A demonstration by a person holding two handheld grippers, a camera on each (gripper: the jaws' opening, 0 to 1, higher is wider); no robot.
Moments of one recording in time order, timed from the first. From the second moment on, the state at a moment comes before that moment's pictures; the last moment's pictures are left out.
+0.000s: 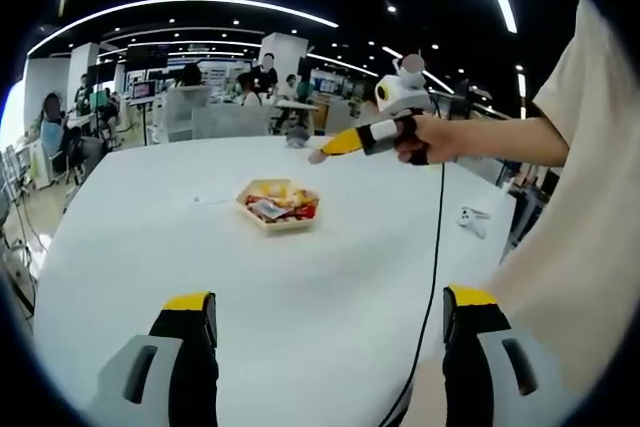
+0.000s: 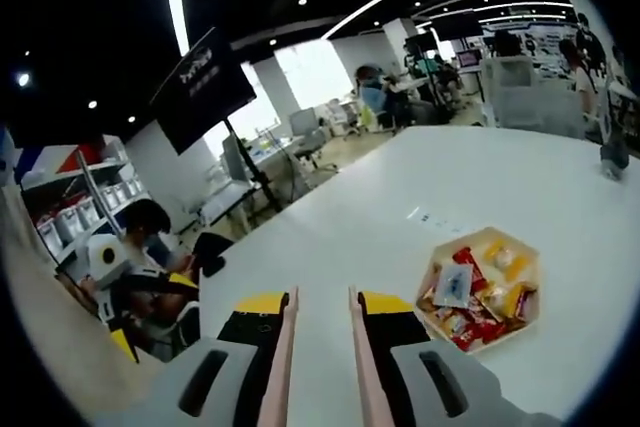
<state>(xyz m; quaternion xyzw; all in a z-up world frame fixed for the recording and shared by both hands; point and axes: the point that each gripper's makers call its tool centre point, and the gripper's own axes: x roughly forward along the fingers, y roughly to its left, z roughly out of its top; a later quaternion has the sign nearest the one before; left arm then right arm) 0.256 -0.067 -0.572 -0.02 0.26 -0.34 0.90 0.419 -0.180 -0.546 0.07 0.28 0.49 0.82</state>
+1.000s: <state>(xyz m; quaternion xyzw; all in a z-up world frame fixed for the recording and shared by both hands) 0.253 -0.086 -0.568 -0.01 0.26 -0.38 0.89 0.341 -0.165 -0.542 0.10 0.26 0.57 0.77</state>
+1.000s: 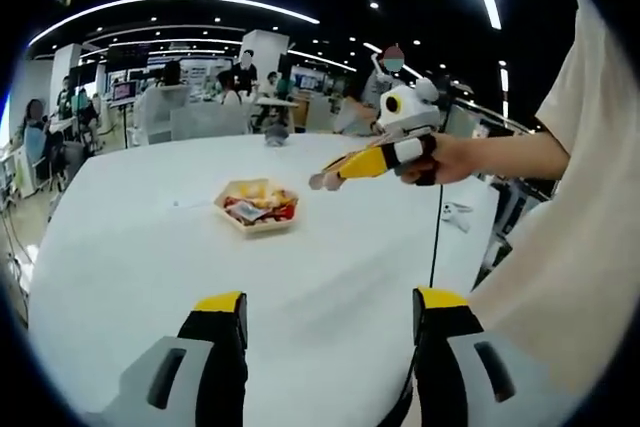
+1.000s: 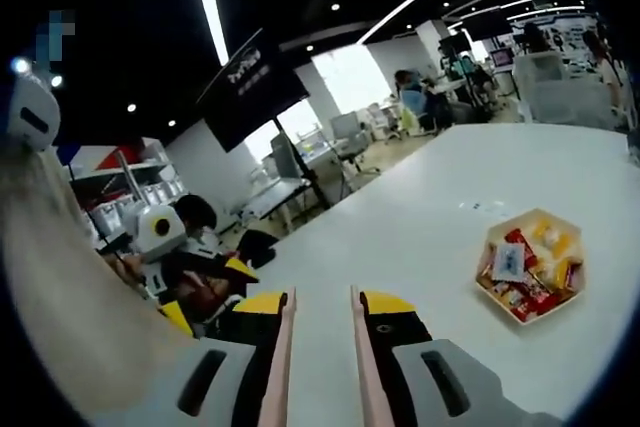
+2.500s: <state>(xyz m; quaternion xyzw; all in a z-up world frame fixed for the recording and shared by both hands) 0.246 -0.100 -0.533 -0.06 0.21 -0.45 0.86 0.264 -0.117 -0.532 0.12 0.26 0.65 0.70</state>
